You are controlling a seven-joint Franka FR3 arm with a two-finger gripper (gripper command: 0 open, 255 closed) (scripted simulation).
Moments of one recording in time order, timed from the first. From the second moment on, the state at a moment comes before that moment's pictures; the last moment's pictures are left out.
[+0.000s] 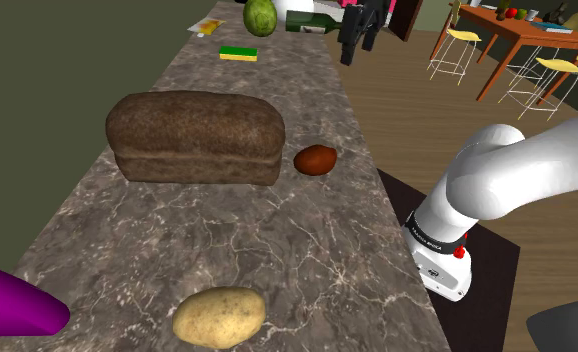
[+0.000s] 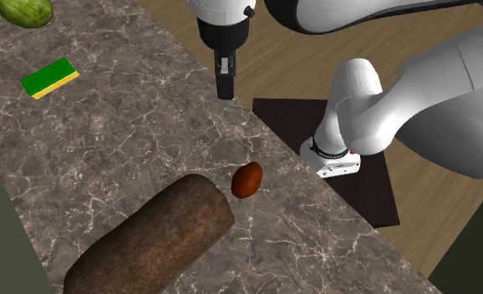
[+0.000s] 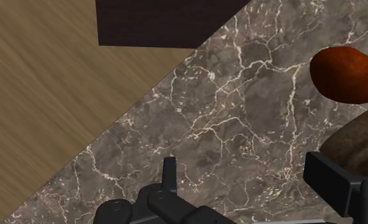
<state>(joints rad) 0.01 -0.74 0.07 -2.29 -0.03 1.57 0.02</state>
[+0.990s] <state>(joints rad) 0.24 -0.54 0.31 -2.30 -0.03 1.61 -0.16</state>
